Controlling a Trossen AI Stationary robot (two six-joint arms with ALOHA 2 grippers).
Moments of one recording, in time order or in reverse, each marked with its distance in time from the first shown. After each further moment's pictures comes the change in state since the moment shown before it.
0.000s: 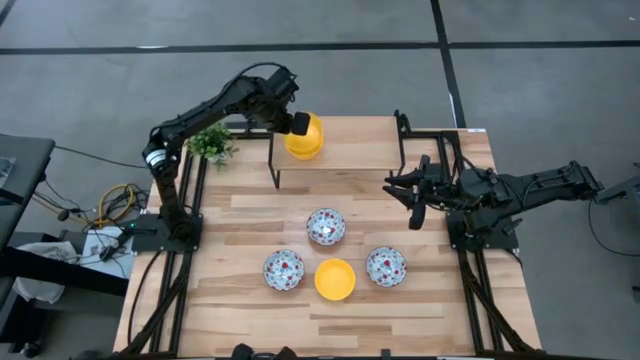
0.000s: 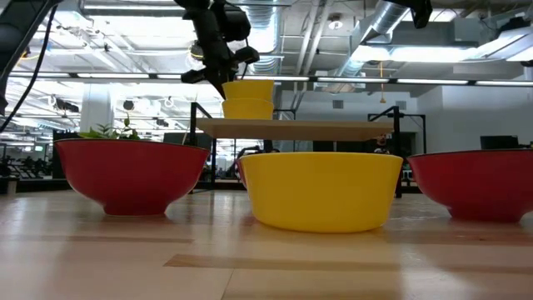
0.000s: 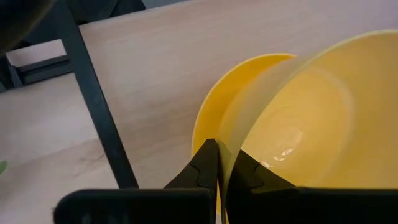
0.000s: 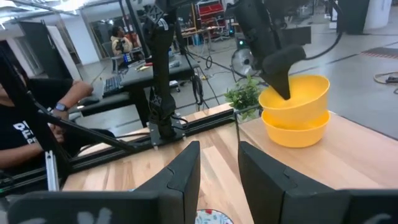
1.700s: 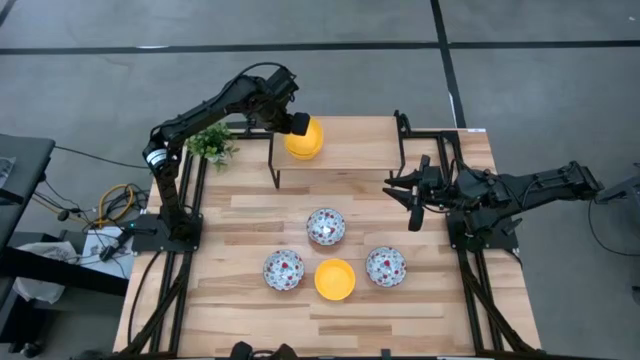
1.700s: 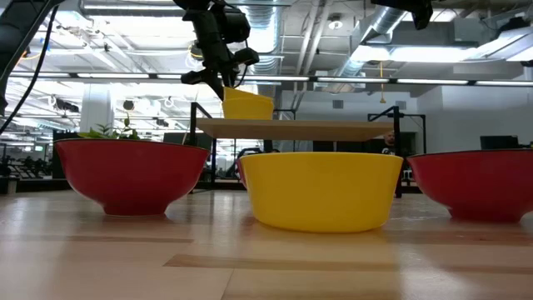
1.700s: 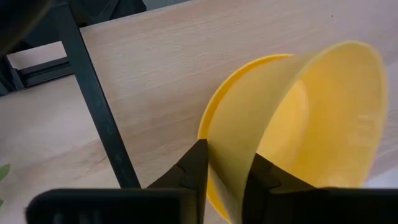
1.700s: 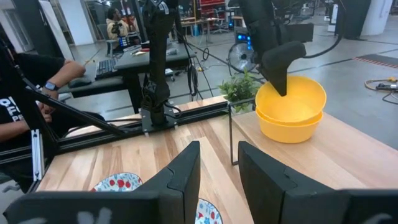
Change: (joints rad) left arm 0.008 0.002 0.000 -0.001 0.004 0.019; right arm -0.001 0.000 0.000 -0.045 0.001 -0.068
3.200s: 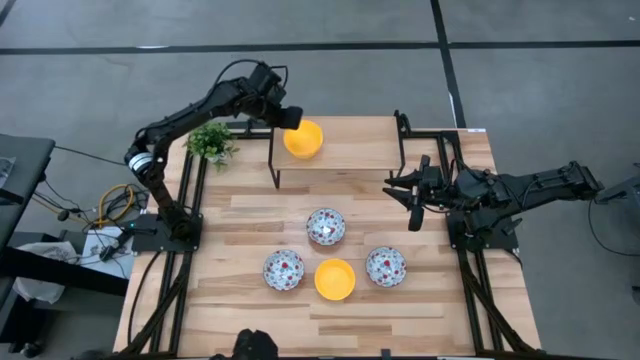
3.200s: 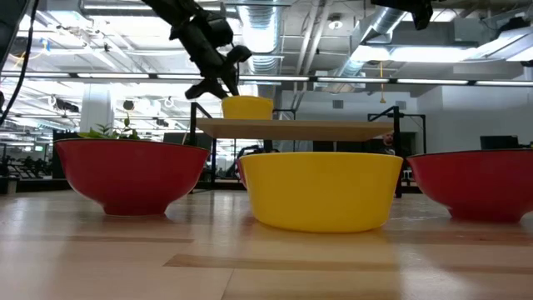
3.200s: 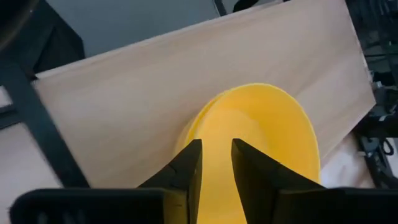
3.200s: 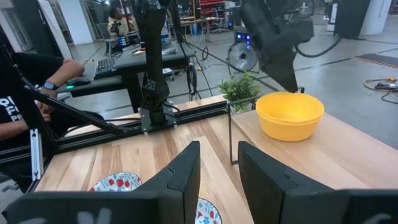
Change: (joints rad) left arm 0.106 -0.132 -0.278 0.380 0.245 0.117; right arm 0.000 0.000 0.000 -0.004 0.003 0.001
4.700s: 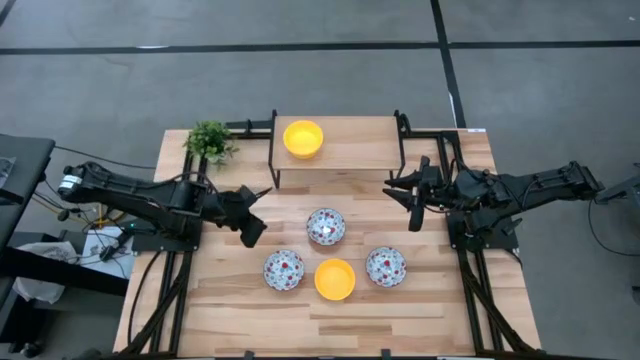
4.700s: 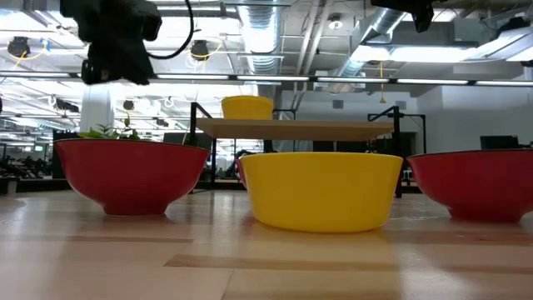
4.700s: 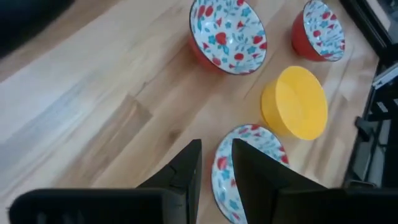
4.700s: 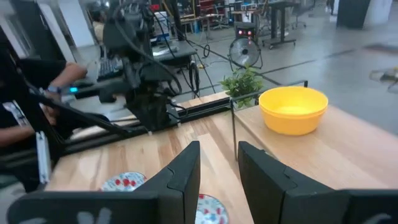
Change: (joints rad) left arm -0.888 -0.742 -0.855 0.206 -0.382 -0.376; right arm 0.002 0.000 0.000 -0.011 -0.006 0.055
